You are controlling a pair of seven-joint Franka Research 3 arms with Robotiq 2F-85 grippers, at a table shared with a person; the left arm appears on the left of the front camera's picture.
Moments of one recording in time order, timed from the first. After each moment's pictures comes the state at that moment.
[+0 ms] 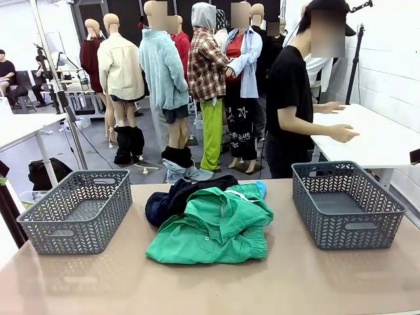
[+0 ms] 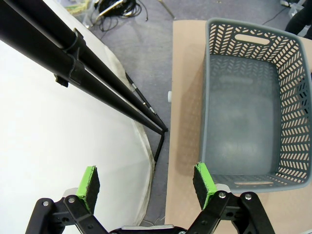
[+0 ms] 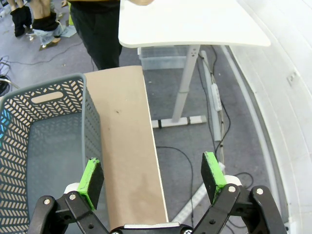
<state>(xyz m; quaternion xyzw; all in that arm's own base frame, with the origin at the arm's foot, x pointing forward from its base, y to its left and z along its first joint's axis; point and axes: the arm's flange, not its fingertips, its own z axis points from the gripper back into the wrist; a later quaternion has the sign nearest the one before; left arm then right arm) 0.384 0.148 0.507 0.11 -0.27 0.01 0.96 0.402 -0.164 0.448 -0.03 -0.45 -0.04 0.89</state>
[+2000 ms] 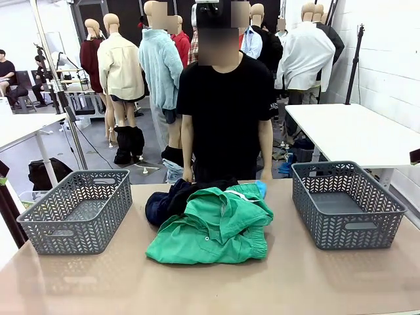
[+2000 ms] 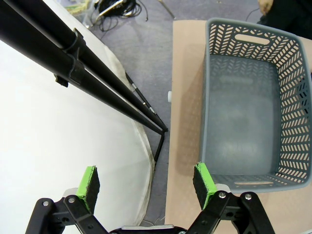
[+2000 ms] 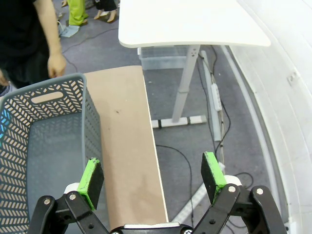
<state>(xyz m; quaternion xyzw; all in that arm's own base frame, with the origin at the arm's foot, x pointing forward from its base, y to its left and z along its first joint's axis) 0.384 0.148 0.507 0.11 -0.27 0.01 0.96 0.402 -0.164 0.448 -0.03 -0.45 -0.04 0.89</state>
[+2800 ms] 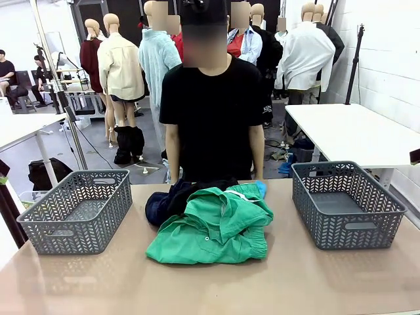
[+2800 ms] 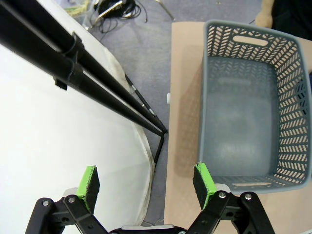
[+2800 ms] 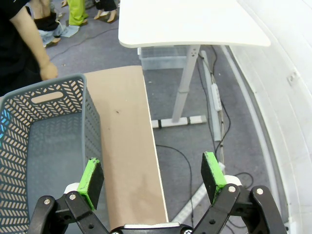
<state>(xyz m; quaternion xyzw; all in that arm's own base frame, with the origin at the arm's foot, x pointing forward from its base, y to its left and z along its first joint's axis) 0.385 0.144 0.511 0.11 -0.28 0.01 0.95 0.402 -0.164 0.448 -0.03 -0.45 -0.04 0.89</state>
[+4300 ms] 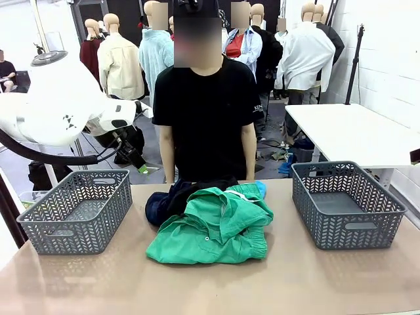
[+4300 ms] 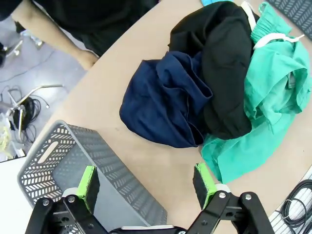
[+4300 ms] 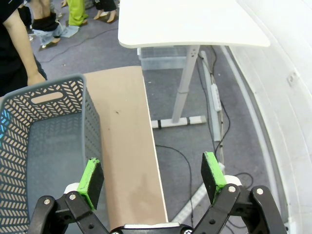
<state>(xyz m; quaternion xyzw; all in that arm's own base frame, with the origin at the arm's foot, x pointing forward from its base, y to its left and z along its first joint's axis) 0.465 -0.172 0.510 0.03 -0.27 -0.39 0.88 0.402 -0.165 0.449 -0.03 -0.45 -0.04 0.89</state>
